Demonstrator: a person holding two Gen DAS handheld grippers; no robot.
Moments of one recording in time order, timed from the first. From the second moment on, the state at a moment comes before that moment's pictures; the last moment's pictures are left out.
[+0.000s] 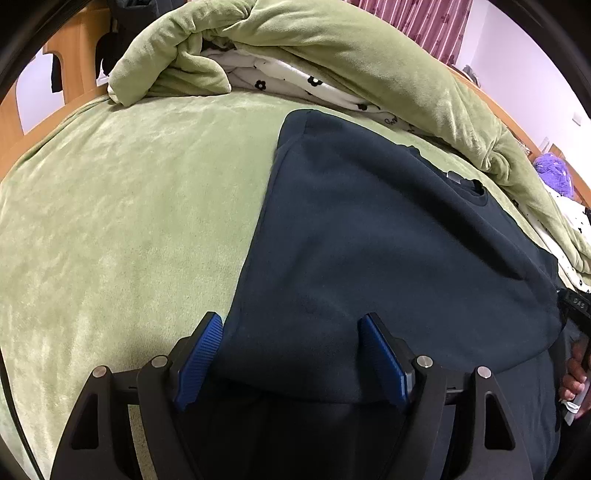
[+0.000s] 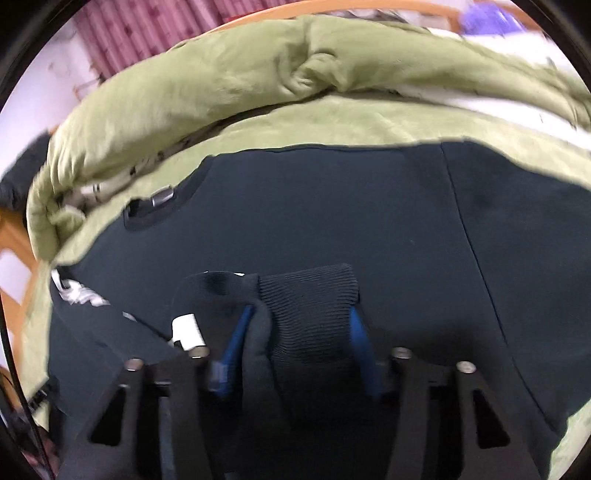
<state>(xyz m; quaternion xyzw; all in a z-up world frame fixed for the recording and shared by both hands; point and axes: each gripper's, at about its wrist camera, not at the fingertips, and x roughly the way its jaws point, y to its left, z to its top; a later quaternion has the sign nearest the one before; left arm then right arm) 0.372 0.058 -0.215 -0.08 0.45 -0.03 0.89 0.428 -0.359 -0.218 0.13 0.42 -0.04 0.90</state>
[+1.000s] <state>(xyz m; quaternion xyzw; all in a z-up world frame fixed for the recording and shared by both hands) 0.389 0.039 -0.222 -0.03 0.44 0.01 0.90 0.417 -0.325 -0.234 0.01 0.42 -0.07 0.90</state>
